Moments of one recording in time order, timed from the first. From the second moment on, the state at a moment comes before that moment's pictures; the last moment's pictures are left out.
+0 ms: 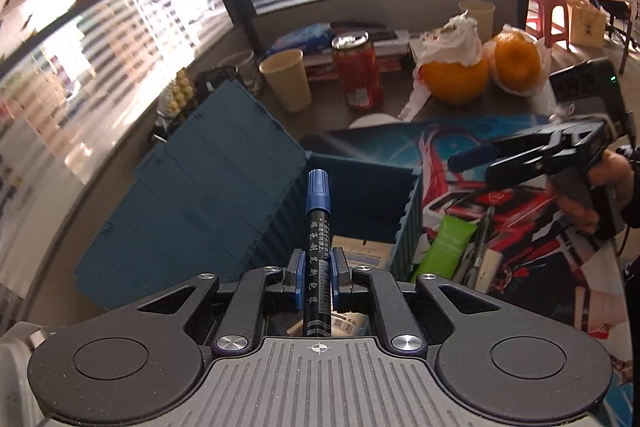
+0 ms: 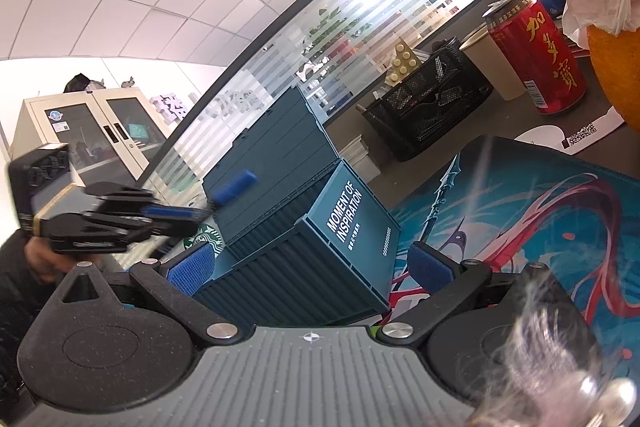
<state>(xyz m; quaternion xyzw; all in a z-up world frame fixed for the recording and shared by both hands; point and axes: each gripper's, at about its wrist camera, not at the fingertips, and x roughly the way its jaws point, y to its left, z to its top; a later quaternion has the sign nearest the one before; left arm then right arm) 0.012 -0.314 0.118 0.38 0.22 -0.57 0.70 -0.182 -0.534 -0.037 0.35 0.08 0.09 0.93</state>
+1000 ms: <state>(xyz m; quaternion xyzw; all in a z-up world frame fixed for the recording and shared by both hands) 0.059 -0.324 0.068 0.37 0.27 -0.54 0.70 -0.179 -0.533 -0.036 0.35 0.08 0.09 0.93</state>
